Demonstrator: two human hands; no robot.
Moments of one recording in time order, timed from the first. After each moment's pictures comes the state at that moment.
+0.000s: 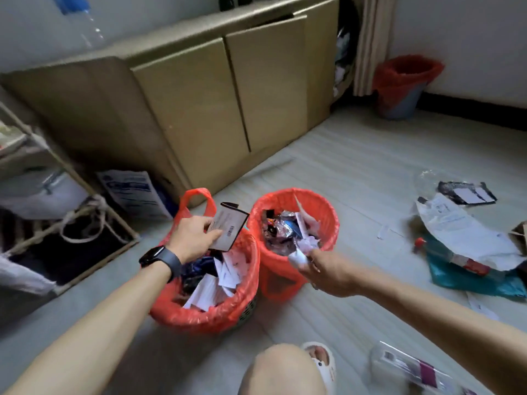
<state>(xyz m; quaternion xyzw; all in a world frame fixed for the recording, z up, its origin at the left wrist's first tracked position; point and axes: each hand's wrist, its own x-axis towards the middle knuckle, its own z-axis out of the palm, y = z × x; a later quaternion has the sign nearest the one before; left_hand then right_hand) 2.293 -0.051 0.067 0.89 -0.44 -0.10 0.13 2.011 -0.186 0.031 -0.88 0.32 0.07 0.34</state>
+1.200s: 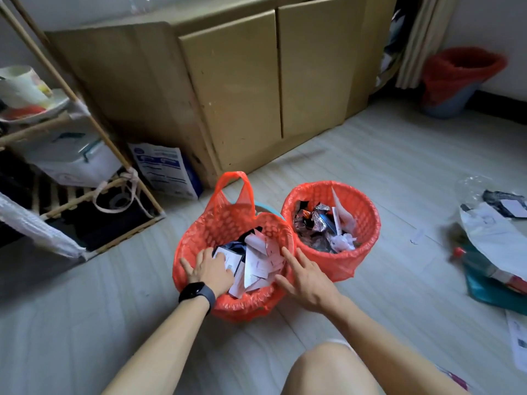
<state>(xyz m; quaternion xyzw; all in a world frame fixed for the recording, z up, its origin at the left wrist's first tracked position) 2.303 0.030 -0.036 0.95 -0.30 -0.12 -0.04 2.117 -0.120 -0.067 -0.91 0.29 0.06 0.30</state>
